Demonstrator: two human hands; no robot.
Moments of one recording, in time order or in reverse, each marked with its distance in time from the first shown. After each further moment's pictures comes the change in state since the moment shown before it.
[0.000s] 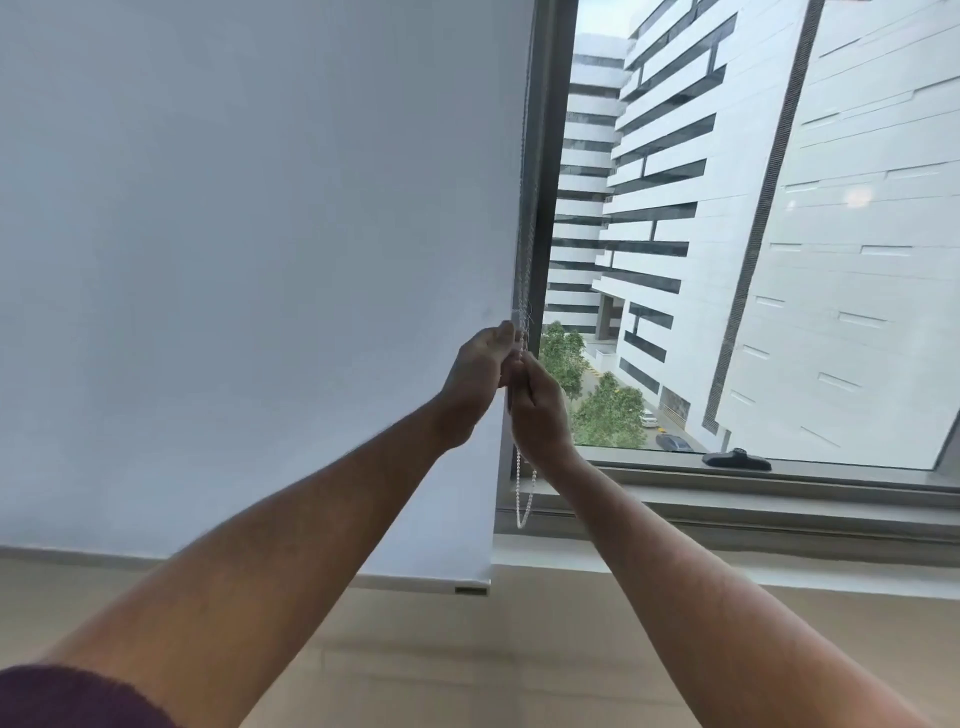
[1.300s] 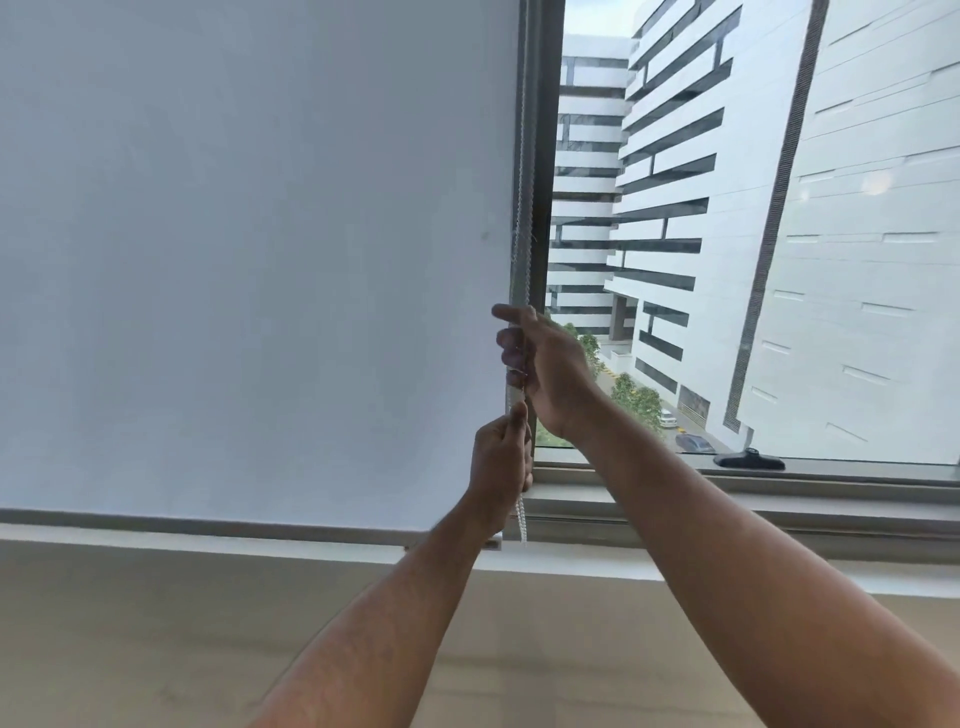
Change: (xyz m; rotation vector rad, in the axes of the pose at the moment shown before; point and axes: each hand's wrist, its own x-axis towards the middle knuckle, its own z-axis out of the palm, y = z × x) left_hand -0.046 -0.062 0.045 -0.113 0.118 -0.132; right_hand 0.028 -0.078 -0.036 0.556 -0.225 0.382
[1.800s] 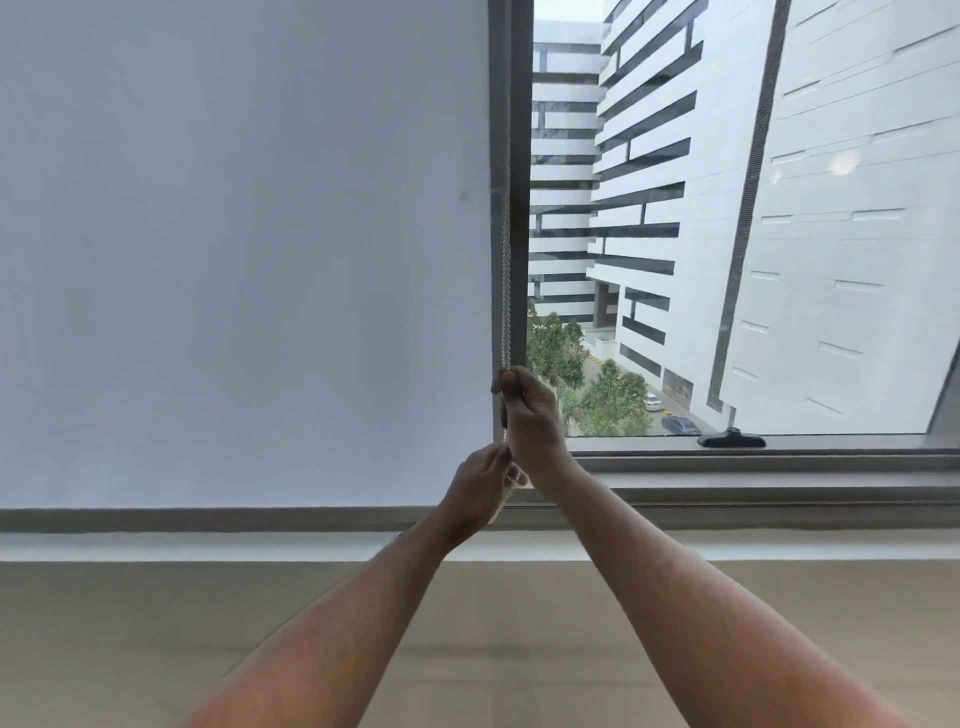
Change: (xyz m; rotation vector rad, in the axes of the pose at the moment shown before) left_hand 0.005 -0.038 -0.035 0.408 -0.184 0.051; right_hand -0.020 0.079 -0.015 -0.305 0.214 -0.248
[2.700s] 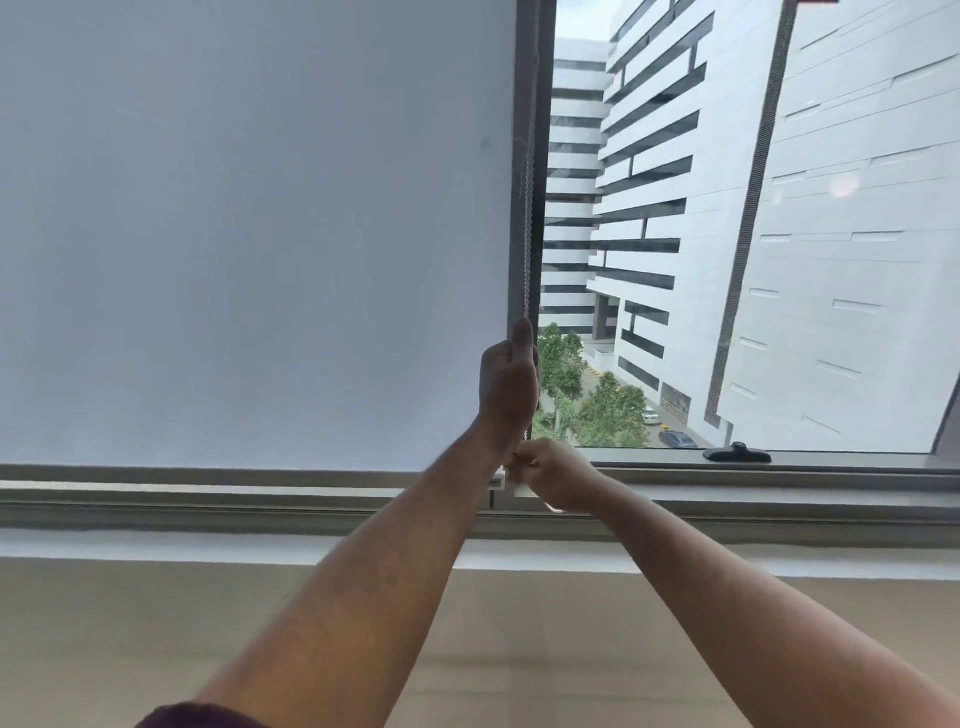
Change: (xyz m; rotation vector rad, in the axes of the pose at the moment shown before) left_hand 0.039 0.113 -0.006 -0.265 0.311 0.215; right_hand -0.003 0.023 -0.036 -0.888 -0.575 0.106
